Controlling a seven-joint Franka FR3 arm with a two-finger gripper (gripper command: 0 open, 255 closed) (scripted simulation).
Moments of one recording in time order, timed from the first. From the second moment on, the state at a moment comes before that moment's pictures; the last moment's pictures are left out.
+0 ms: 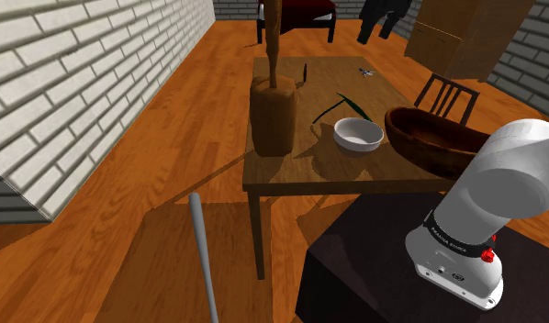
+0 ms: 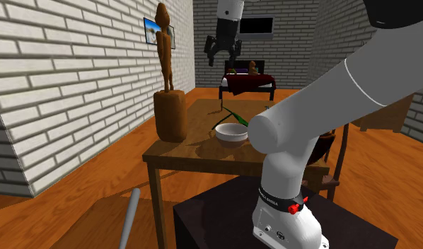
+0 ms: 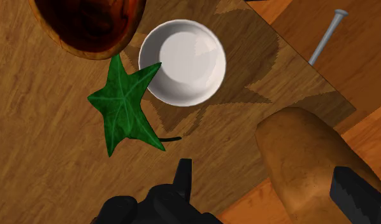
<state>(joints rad) -0.02 -0.81 -0.07 -2.32 -0.01 1.72 -0.01</state>
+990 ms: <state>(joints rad) -0.05 -0.81 0.04 -2.75 -0.08 2.11 0.12</state>
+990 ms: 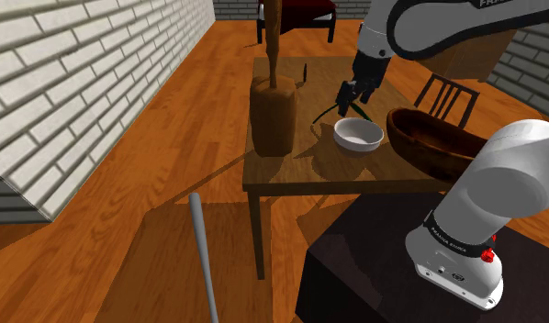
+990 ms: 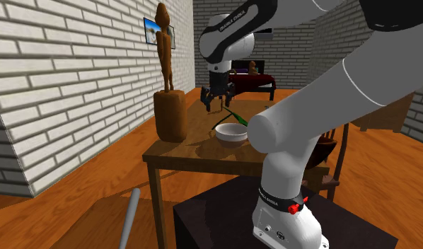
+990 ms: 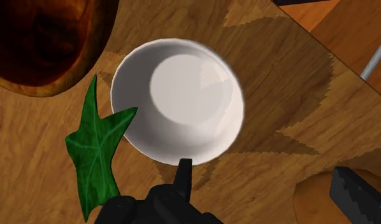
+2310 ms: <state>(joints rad) -0.14 -0.52 0.14 -2.95 -0.19 2.56 0.25</state>
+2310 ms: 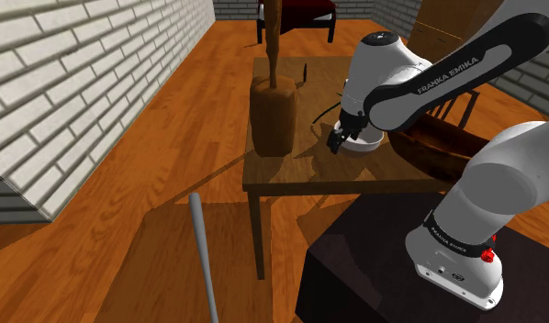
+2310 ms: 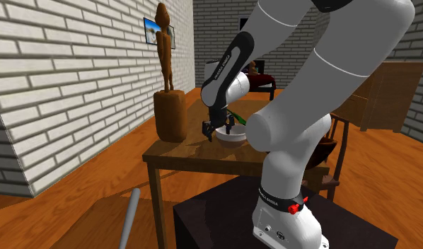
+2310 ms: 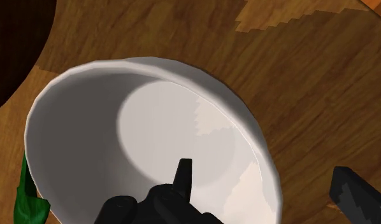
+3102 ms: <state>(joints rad) -0.14 -0.52 0.14 -2.95 -0.19 2.56 0.25</state>
